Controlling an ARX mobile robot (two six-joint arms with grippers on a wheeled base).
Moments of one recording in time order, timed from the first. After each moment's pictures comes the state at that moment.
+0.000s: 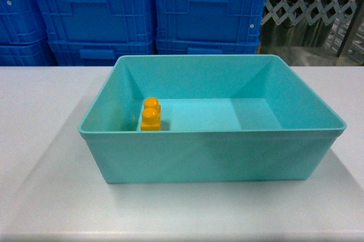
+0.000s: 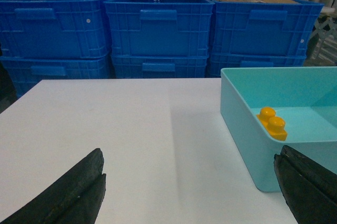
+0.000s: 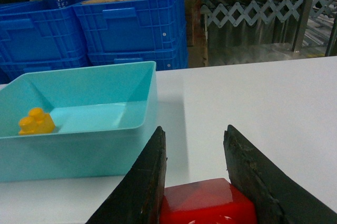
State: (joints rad) left arm 0.00 0.01 0.01 0.00 0.00 0.00; right arm -0.04 0.01 0.01 0.02 -0.10 0.09
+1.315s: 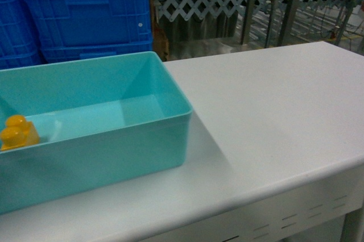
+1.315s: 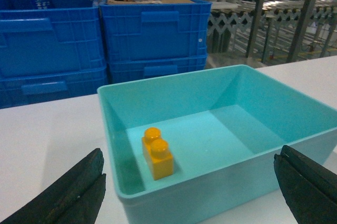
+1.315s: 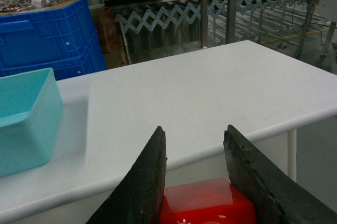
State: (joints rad) left arm 0.00 0.01 0.01 0.00 0.00 0.00; right arm -0.04 0.01 0.01 0.02 -0.10 0.09
